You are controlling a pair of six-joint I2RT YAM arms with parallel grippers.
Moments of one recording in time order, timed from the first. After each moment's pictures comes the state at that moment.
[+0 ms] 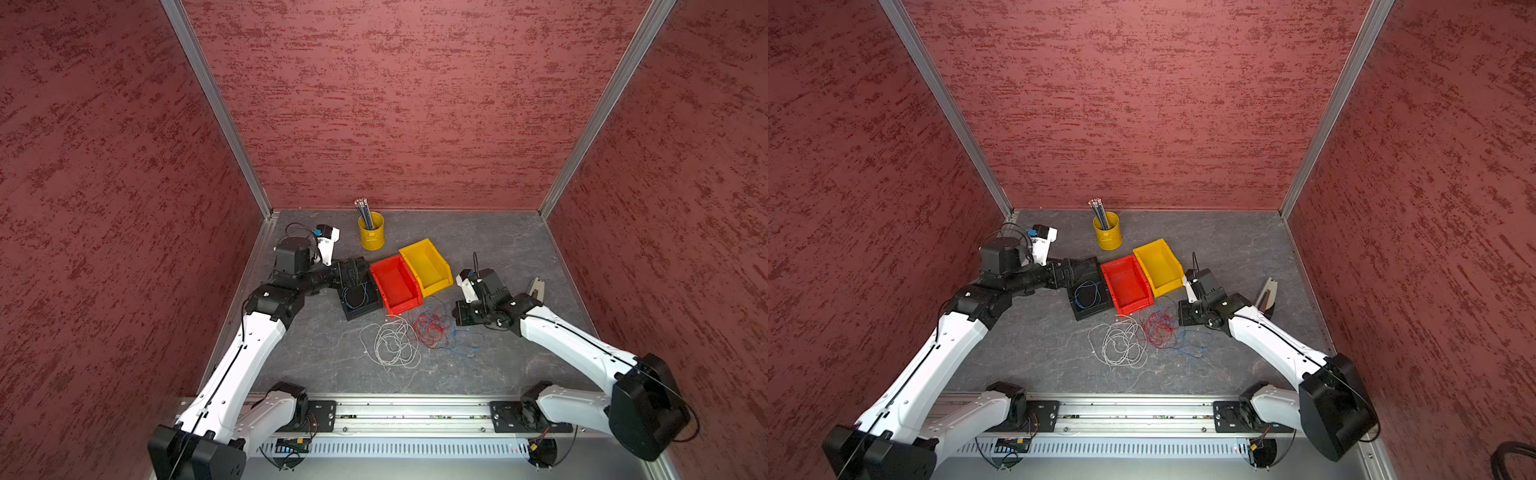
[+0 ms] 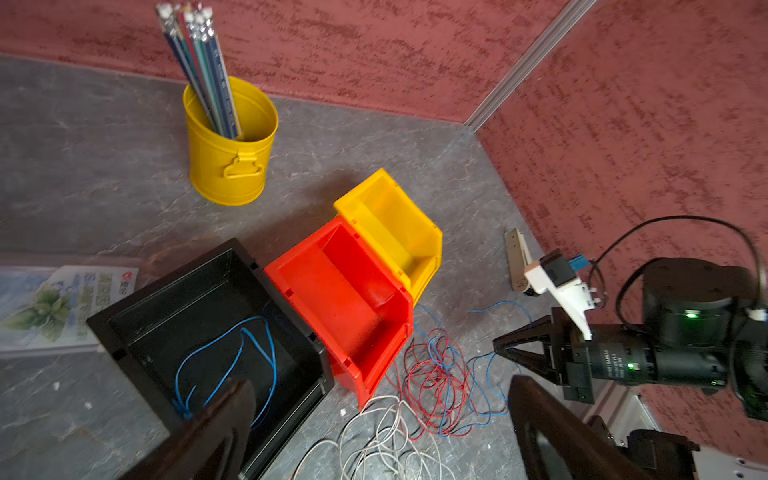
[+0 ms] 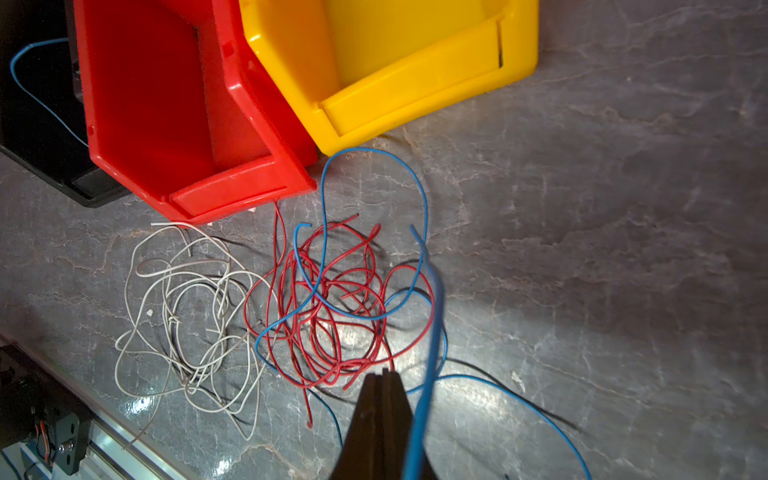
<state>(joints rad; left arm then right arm) -0.22 1.00 0.97 -0.46 0.49 -0.32 0.52 1.22 0.76 -0.54 -0.18 0.42</state>
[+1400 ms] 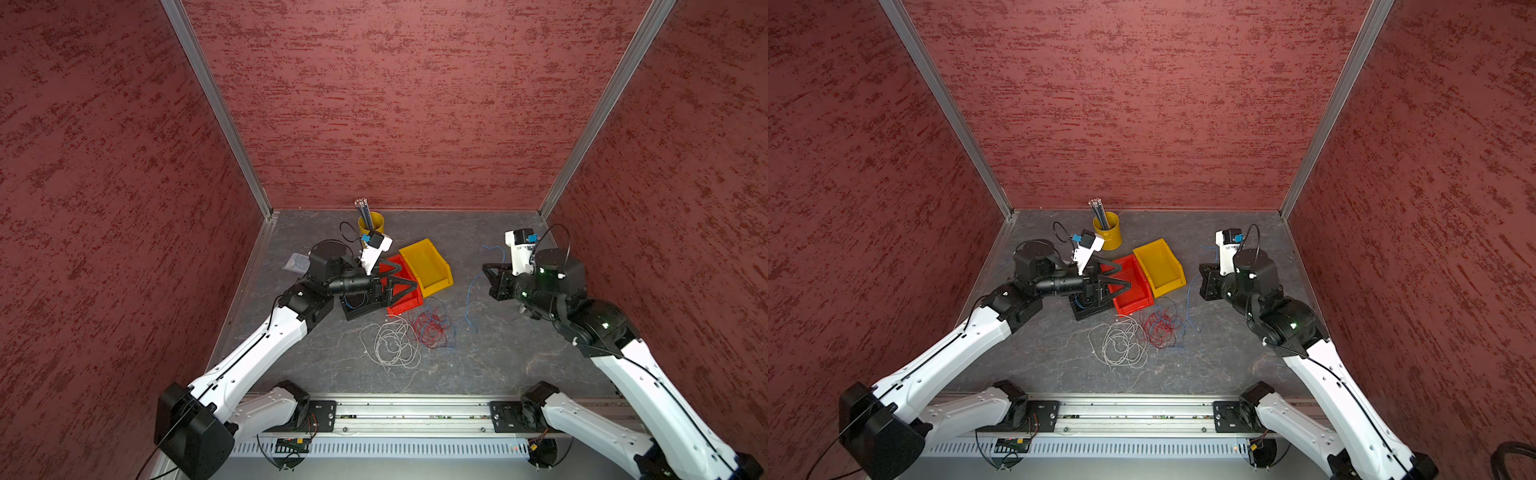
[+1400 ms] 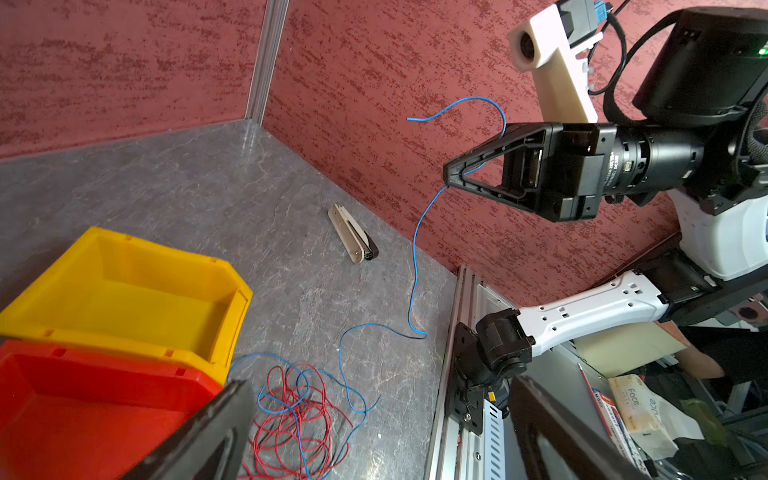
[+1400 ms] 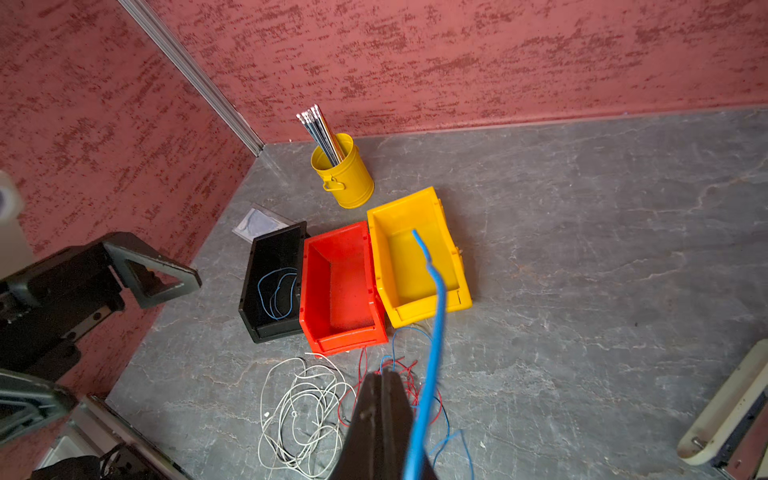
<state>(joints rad) -0.54 1.11 0.93 -0.08 0.75 -0.29 0.51 0.88 1.19 -0.76 0.00 0.40</state>
